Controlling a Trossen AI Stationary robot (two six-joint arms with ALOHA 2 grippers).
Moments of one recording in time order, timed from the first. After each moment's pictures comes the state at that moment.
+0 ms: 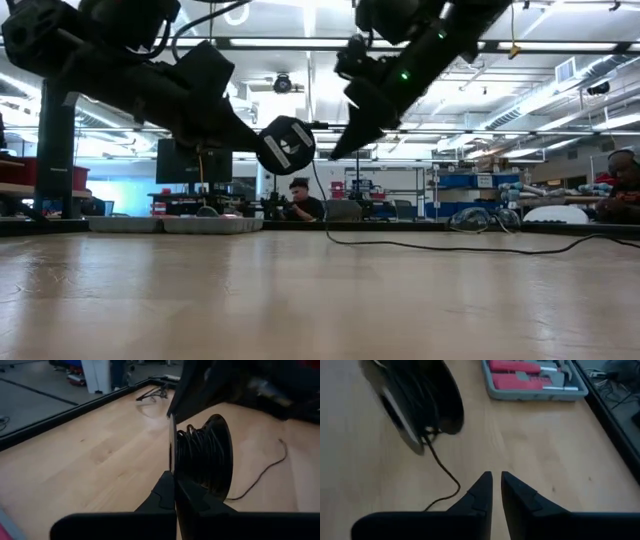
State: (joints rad) left arm -0.18 1.41 0.40 0.68 -0.62 -0.32; right arm -0.05 1.68 1.06 -0.12 0.29 -0.01
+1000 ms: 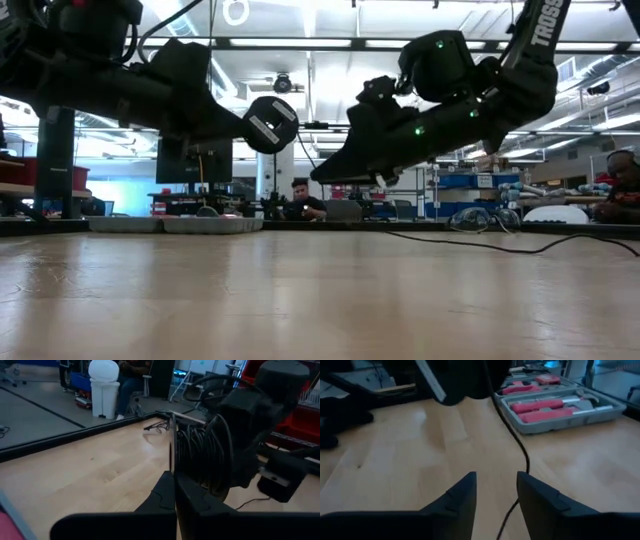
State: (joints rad) left arm -0.19 1.41 0.24 1.05 -0.68 -0.32; right arm -0.01 1.88 0.70 0.89 0.24 0.16
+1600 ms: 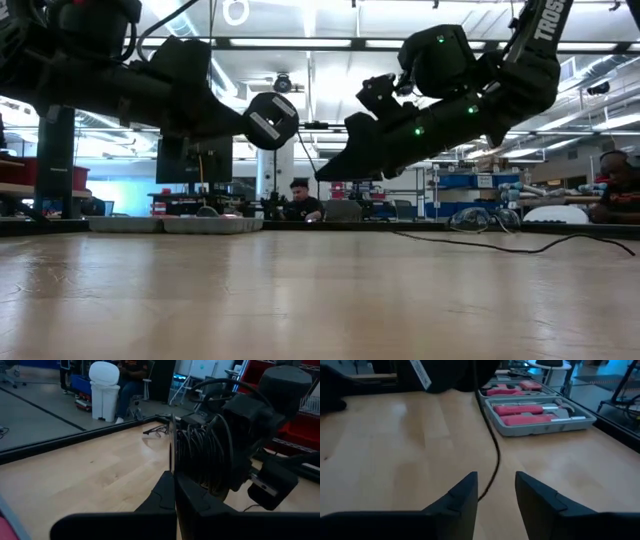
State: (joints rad) left arm -0.19 1.41 0.24 1.08 -0.69 -0.32; right arm 0.00 1.86 0.71 0.85 0.34 0.06
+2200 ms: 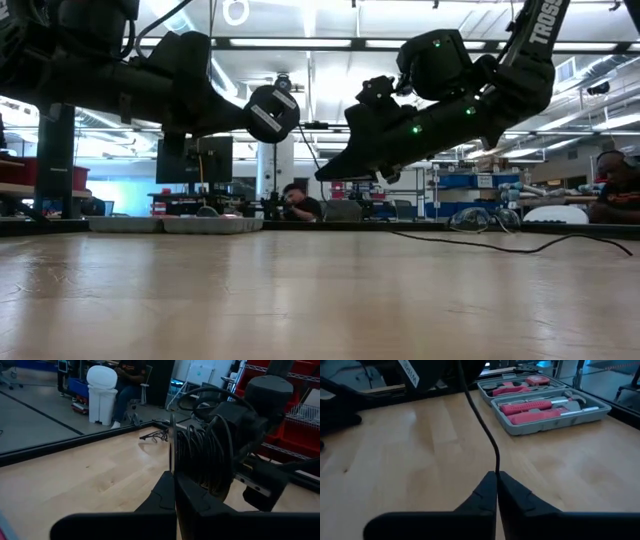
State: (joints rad) left arm -0.19 1.41 0.24 1.11 -0.68 -0.32; right arm -0.03 1.86 0.71 0.86 0.26 0.15
